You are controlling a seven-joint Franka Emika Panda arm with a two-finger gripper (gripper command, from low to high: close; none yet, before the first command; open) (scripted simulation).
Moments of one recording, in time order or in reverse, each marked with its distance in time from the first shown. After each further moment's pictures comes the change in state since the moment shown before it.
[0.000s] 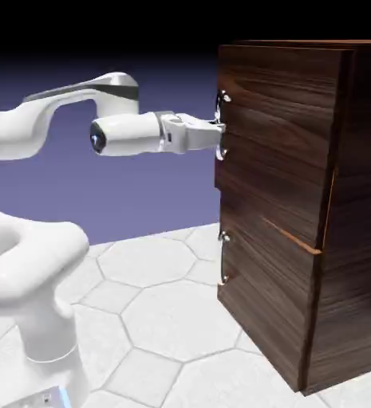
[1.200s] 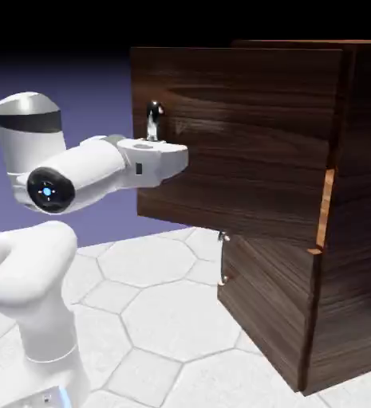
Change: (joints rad) arm 0.226 -0.243 -1.240 -0.302 -1.158 -0.860 0.035
